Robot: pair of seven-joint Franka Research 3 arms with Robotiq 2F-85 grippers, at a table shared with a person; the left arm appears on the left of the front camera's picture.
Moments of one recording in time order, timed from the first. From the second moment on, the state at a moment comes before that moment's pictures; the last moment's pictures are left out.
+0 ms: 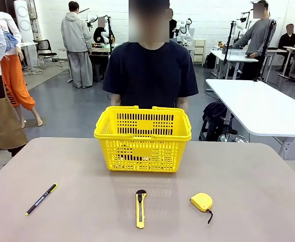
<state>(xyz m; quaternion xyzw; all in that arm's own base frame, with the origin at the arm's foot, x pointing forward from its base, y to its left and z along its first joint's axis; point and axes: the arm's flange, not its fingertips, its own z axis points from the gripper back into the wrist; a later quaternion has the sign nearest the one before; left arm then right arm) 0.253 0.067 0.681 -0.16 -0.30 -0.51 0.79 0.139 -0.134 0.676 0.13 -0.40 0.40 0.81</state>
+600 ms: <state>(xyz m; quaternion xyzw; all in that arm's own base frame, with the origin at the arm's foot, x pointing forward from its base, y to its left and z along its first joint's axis) 0.253 0.067 0.681 -0.16 -0.30 -0.51 0.79 0.157 -0.122 0.712 0.13 -0.31 0.34 0.88</state>
